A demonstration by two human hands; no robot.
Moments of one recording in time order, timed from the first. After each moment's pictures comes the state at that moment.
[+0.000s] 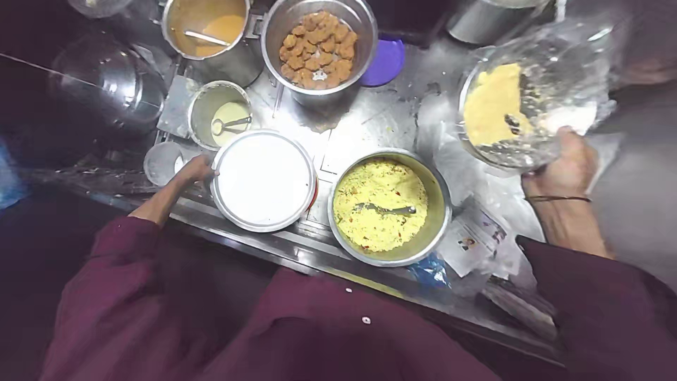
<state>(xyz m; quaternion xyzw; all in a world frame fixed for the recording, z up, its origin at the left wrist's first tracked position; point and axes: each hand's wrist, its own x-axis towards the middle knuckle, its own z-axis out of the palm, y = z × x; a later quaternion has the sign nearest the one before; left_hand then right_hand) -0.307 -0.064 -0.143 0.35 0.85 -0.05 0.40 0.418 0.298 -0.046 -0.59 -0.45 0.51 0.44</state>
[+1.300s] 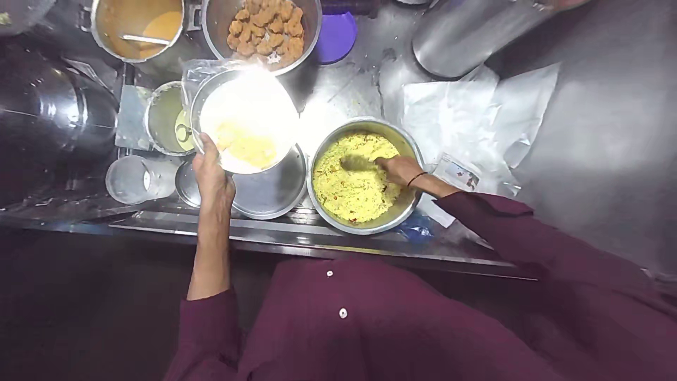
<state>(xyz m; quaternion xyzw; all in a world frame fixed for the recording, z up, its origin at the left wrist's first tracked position) -0.040 0.007 -0.022 0.09 0.67 0.66 0.34 0.369 0.187 -0.158 -0.42 -0.82 0.26 -0.29</state>
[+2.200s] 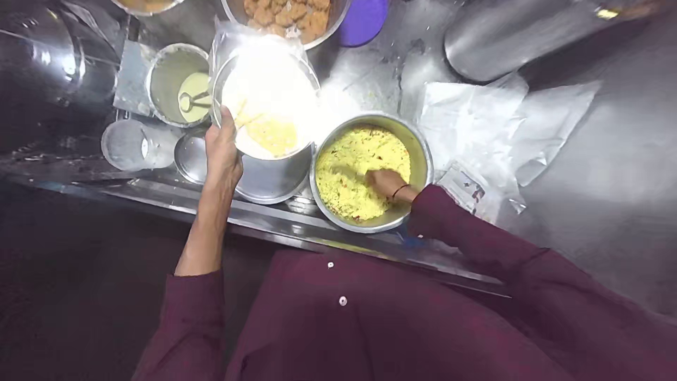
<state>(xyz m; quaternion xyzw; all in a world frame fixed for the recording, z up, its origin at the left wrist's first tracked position) -0.025 0.006 -0.021 0.10 0.69 0.60 0.39 0.345 0.132 -0.209 -0.41 -0.79 0.34 -0.32</state>
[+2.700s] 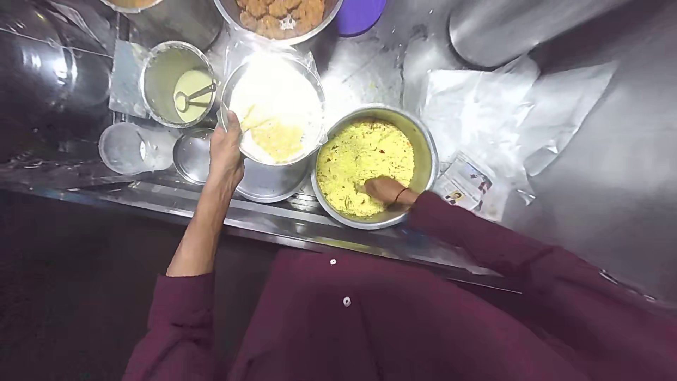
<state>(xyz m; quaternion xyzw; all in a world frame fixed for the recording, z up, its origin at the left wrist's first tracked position) -0.044 0.016 -0.050 0.13 0.69 0.58 0.42 0.353 0.123 -0.220 -0.36 -0.77 0.39 -0.35</state>
